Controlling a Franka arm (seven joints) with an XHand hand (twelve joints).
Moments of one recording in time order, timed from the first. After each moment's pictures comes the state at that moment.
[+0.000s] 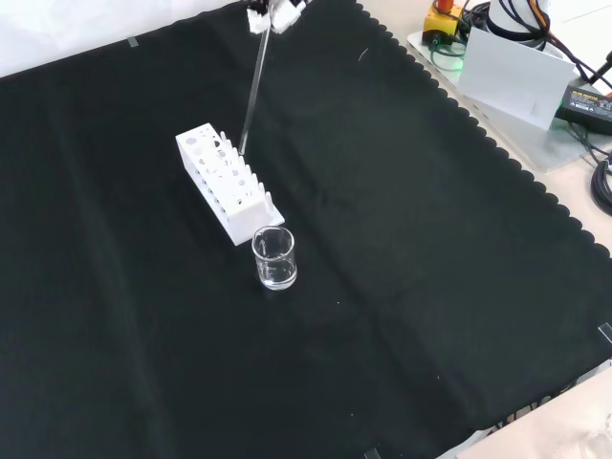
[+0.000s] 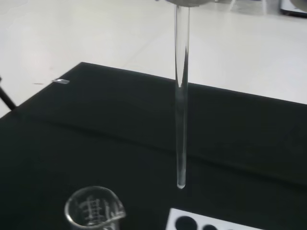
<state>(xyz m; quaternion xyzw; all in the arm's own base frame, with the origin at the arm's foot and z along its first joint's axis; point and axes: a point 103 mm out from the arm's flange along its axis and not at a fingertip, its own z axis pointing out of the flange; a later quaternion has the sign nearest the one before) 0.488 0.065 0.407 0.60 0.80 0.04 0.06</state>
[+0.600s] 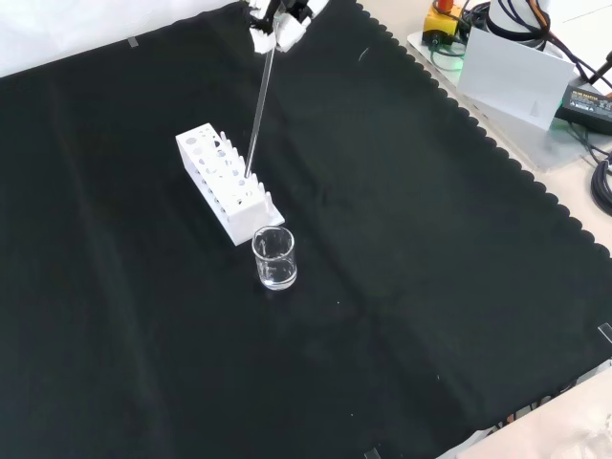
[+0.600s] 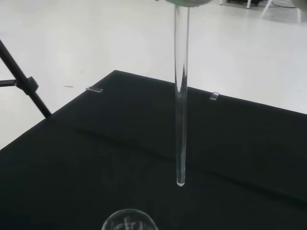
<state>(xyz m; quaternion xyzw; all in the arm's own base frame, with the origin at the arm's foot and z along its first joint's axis) 0.507 0.107 0.414 0.56 0.82 0.05 0.06</state>
